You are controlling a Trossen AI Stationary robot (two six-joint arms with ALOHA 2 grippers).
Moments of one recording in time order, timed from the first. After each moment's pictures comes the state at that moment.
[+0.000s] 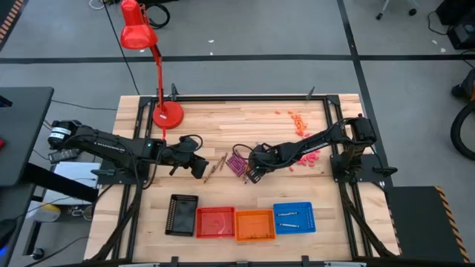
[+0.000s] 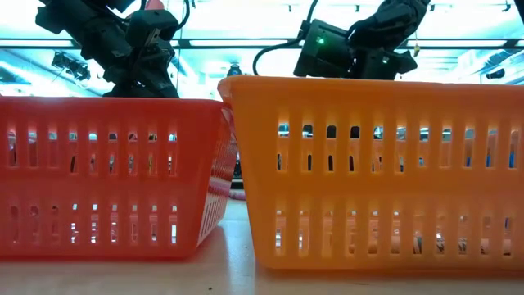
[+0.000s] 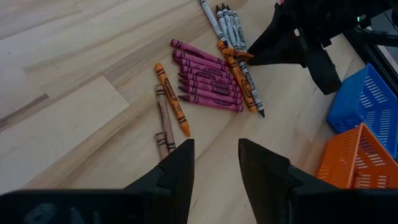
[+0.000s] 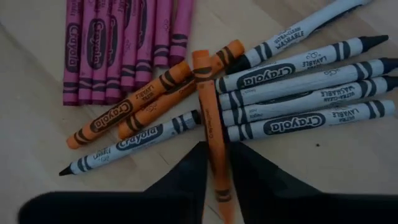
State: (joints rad) left arm -0.12 1.09 0.61 -0.26 -0.24 -0.93; right arm 0.06 1.84 1.00 -0.36 0.16 0.88
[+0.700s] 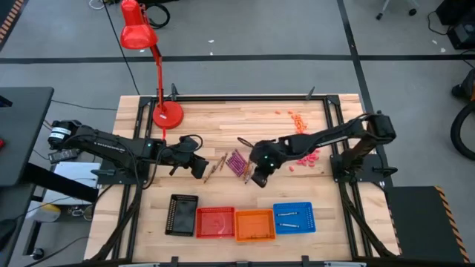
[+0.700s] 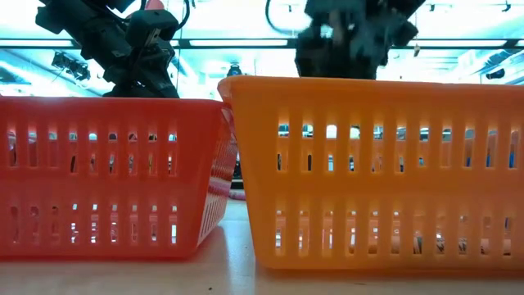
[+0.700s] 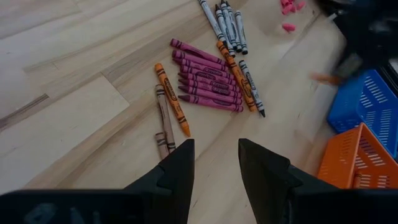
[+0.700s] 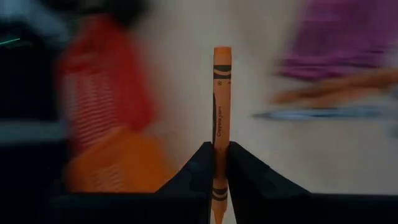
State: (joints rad) left arm -0.12 1.09 0.61 -0.26 -0.24 -0.93; right arm 0.05 1.61 1.00 -0.26 -0.31 0.68
